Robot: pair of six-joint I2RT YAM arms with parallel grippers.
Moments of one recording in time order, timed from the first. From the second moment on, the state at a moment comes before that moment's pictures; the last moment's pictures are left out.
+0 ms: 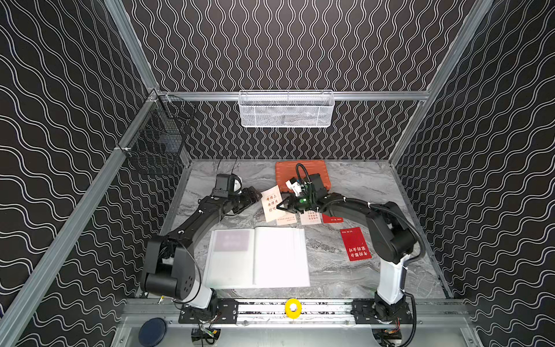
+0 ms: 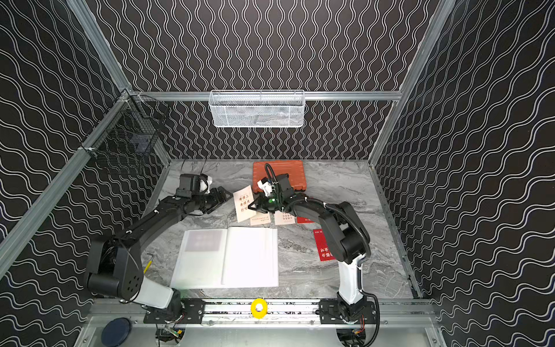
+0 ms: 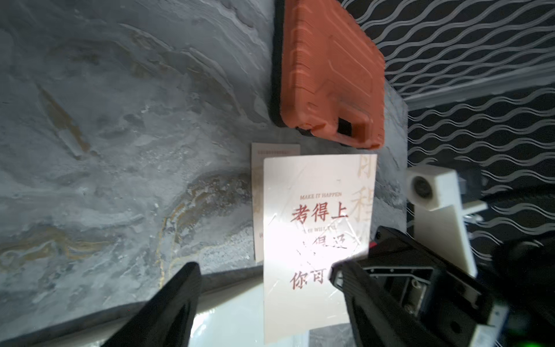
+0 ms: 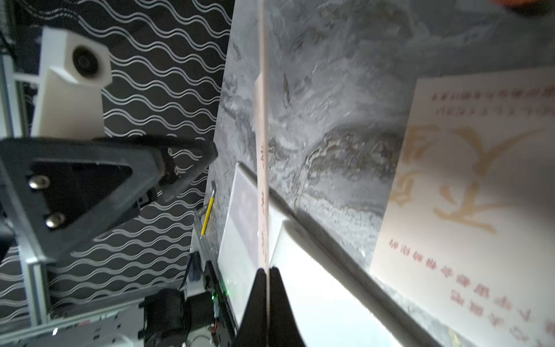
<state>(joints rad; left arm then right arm) -0.19 1.50 1.02 -0.31 0.46 -0.64 0.56 1.92 1.22 0.03 -0.78 0.71</state>
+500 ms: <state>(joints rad) -0.25 1.47 1.06 -0.51 0.79 -0.45 0.56 1.68 0.70 0.64 -1.09 0.98</state>
